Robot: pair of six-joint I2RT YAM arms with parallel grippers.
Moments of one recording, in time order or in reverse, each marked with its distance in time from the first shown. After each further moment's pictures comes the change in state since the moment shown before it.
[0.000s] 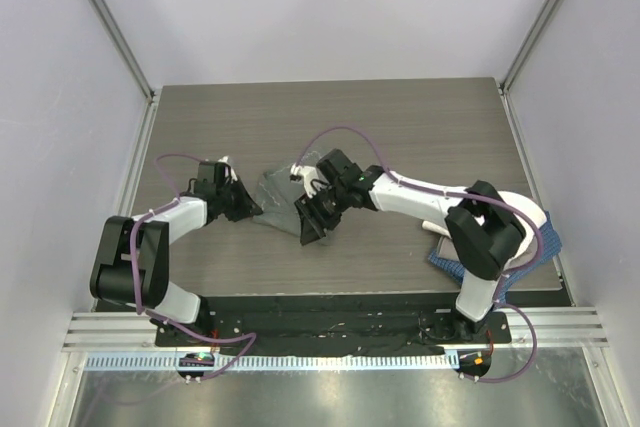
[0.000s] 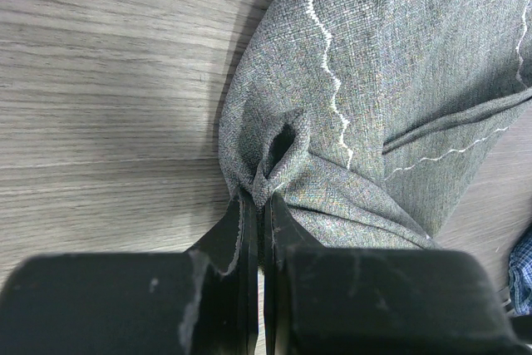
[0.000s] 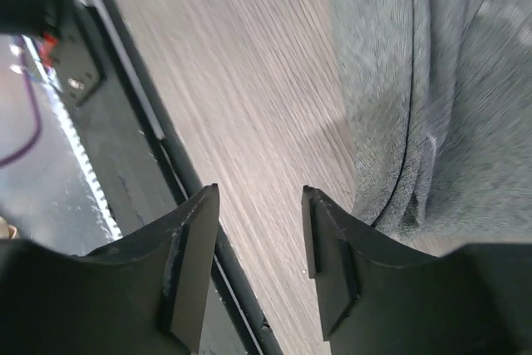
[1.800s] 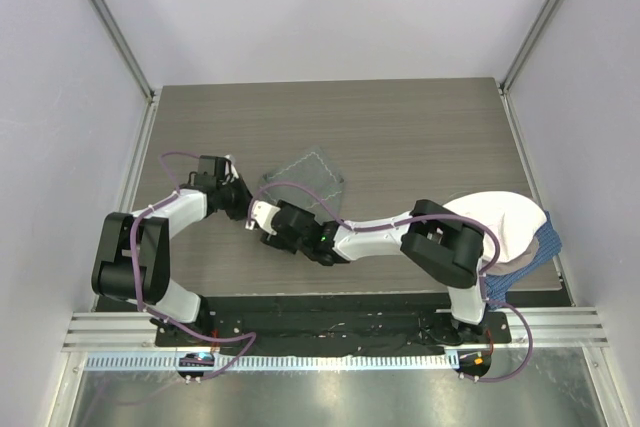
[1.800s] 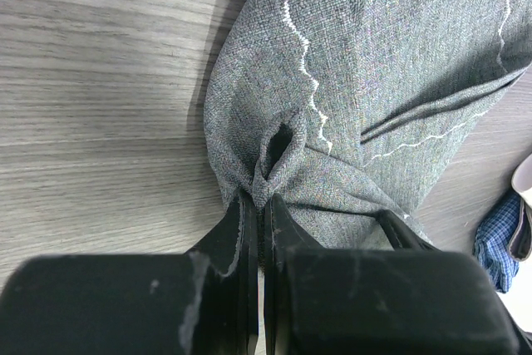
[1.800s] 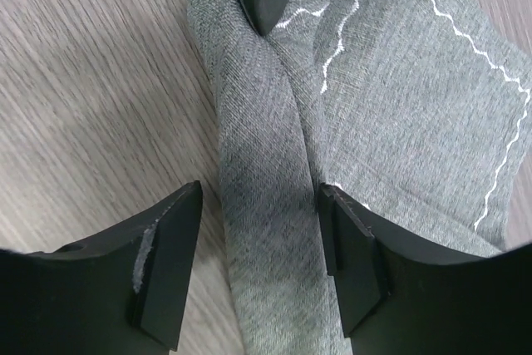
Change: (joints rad) left arm 0.000 0.023 0.074 -0.126 0.076 -0.028; right arm 0.364 0.157 -0.097 0.524 0.953 -0.382
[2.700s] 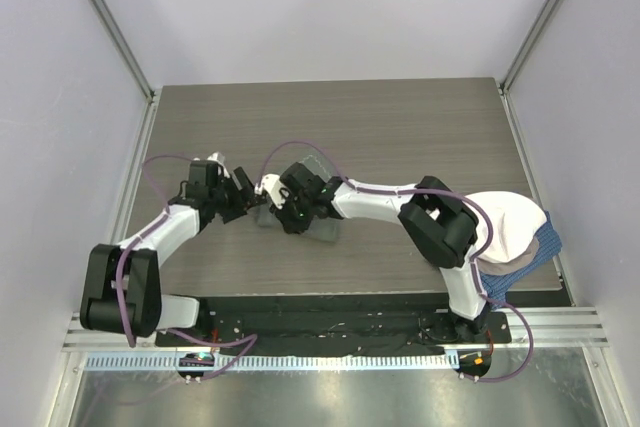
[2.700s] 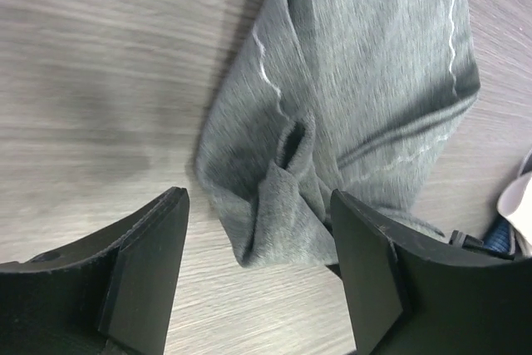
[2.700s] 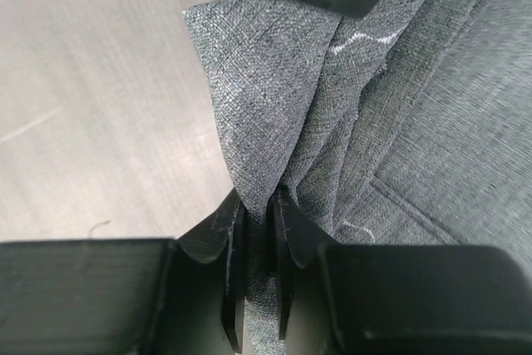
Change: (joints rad) left arm 0.009 -0.174 -0.085 0.071 -0.089 -0.028; right arm -0.209 0.099 0.251 -0.369 -0.585 0.101
